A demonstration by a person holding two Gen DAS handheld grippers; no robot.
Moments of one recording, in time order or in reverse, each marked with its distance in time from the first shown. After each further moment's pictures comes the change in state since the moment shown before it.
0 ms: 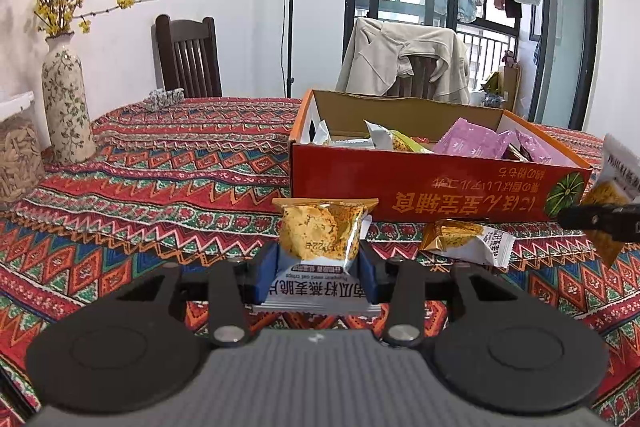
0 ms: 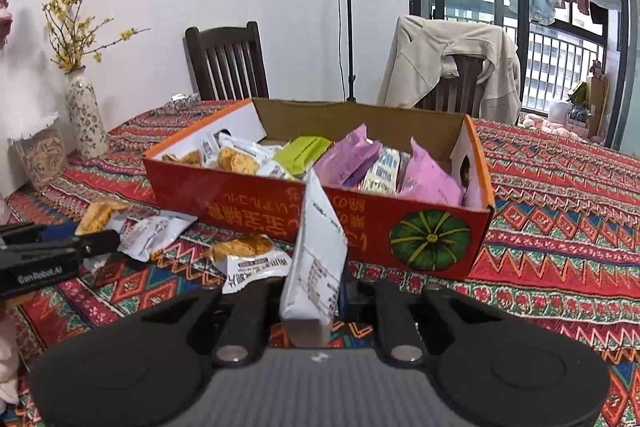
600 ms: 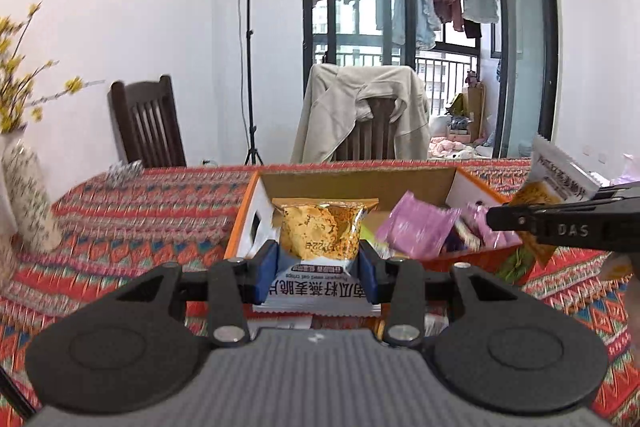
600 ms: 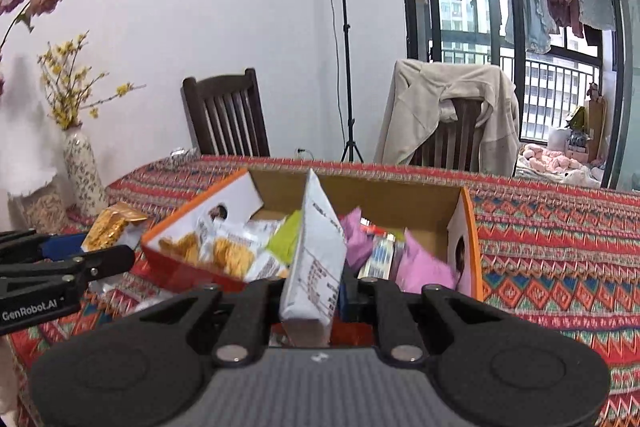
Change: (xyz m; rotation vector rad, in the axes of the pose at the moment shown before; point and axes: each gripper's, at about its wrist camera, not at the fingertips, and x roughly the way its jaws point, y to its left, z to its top) left arm -0.005 -0.044 0.071 0.093 -0.115 -0.092; right arm 0.000 -0.012 0.059 0.020 -0.120 0.008
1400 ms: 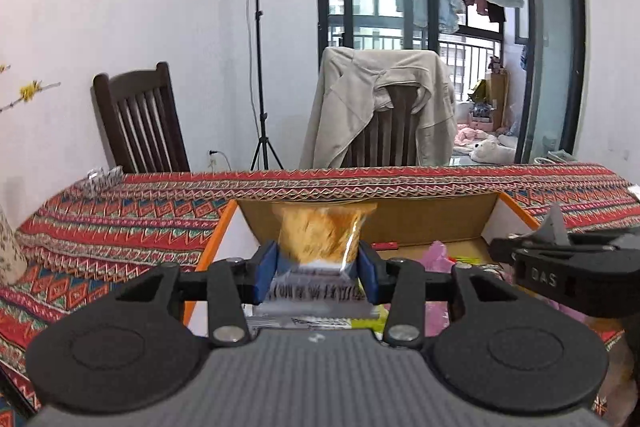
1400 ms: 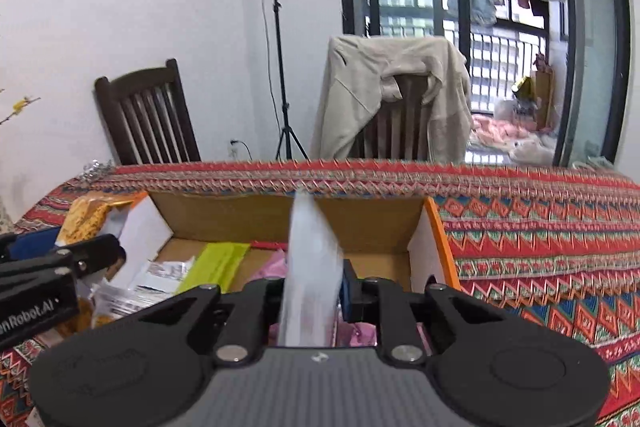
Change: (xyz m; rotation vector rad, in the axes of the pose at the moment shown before) left arm 0.119 -0.016 0.043 -0.032 0.066 0.066; right arm 0.111 -0.037 0.040 0.100 0.070 -0.182
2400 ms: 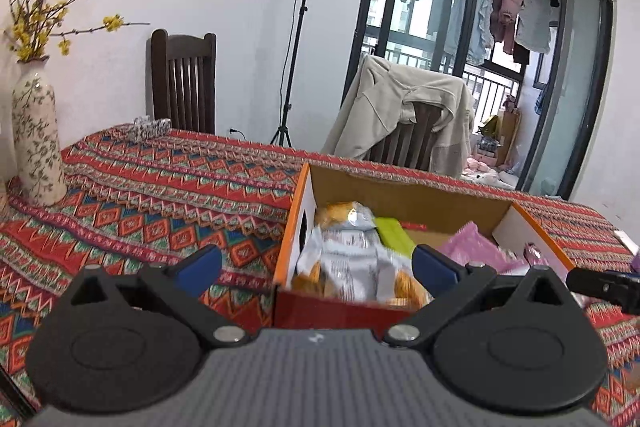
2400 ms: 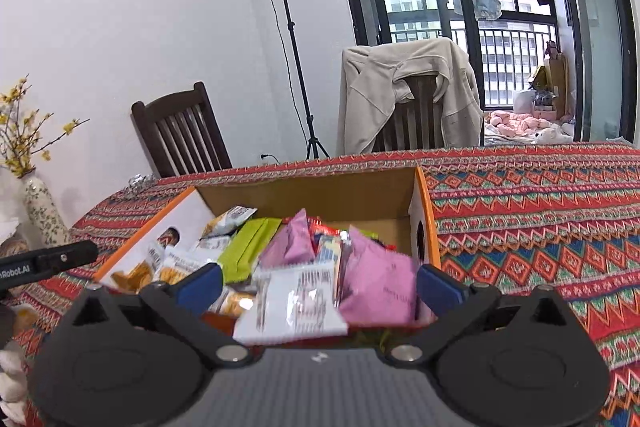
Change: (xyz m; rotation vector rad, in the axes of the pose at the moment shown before) left arm -0.067 0.087 -0.045 -0.185 -0.007 -0.024; right arm -0.080 -0.022 -0.055 0.069 -0.047 0.115
